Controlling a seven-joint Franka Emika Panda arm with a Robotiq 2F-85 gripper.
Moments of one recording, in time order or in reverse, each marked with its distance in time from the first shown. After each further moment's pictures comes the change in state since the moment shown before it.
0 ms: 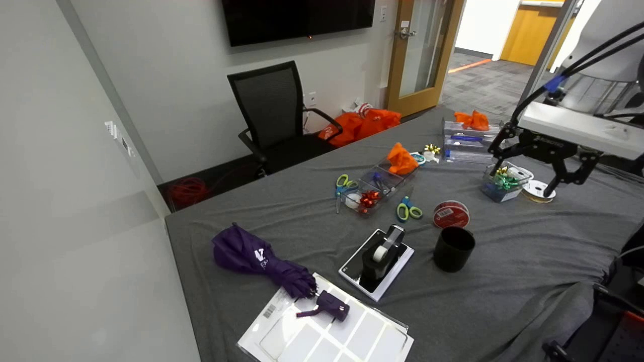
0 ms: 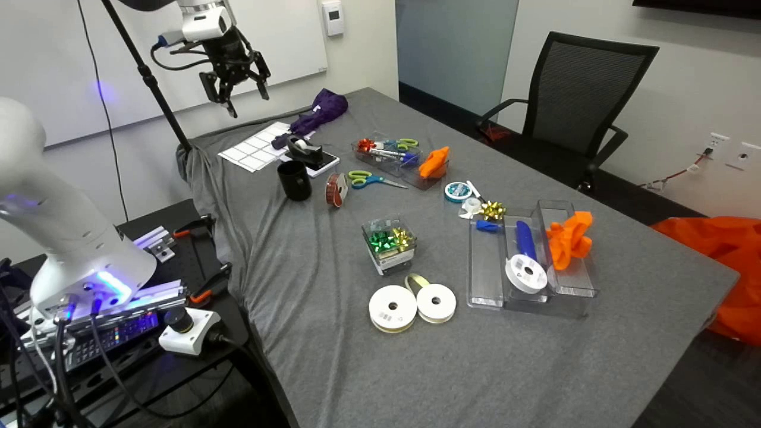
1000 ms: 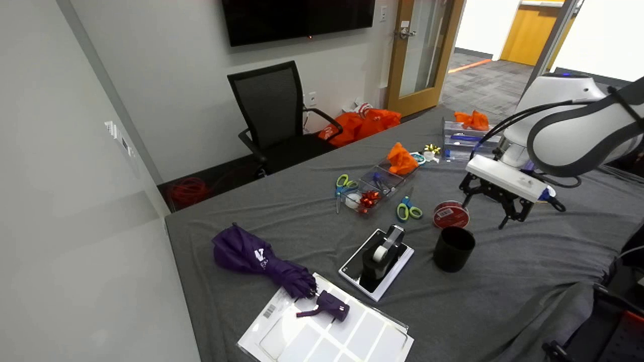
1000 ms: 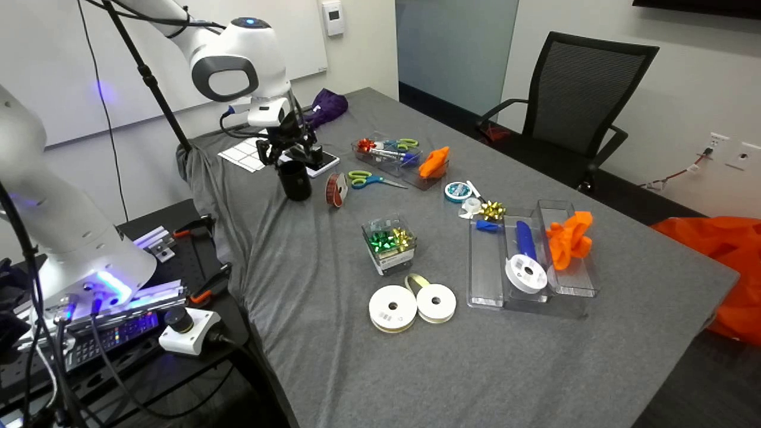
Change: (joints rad) arm -0.009 0.487 -0.118 0.021 0.073 0.403 0.001
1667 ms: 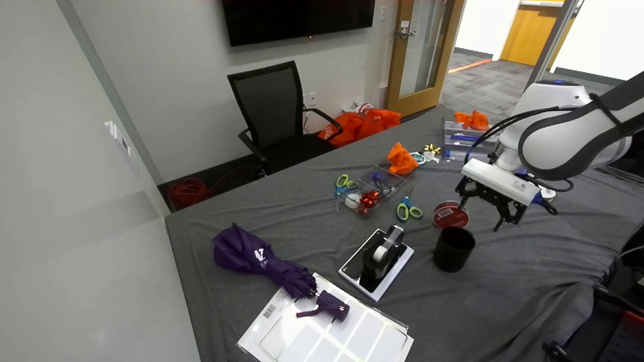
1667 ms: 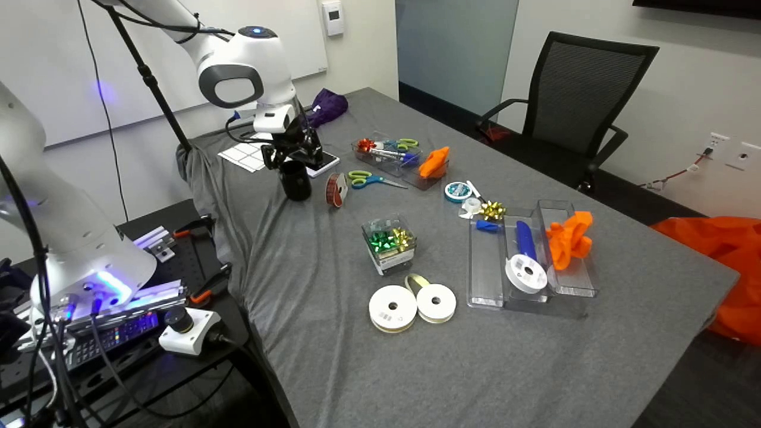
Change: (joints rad) arm 0.017 0.050 -0.017 0.017 0.031 0.035 -0.027
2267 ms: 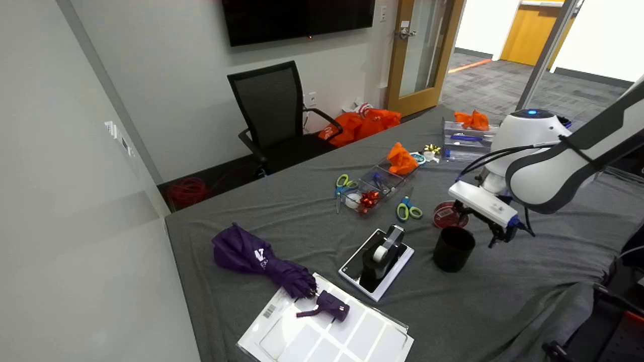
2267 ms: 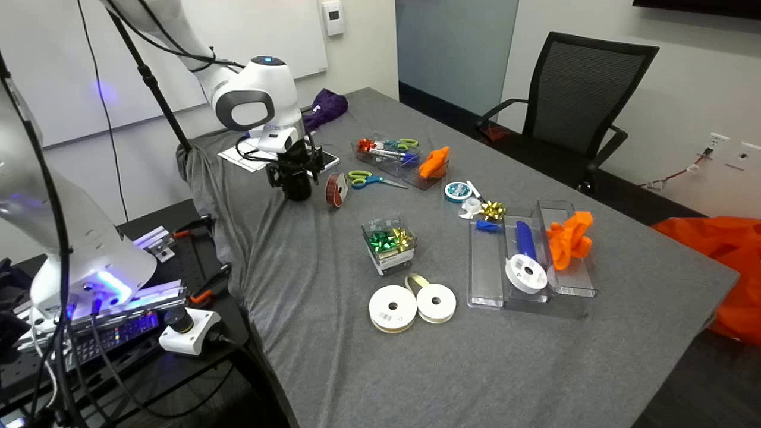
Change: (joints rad) arm 0.078 0.170 -0.068 0.026 -0.140 0.094 0.259
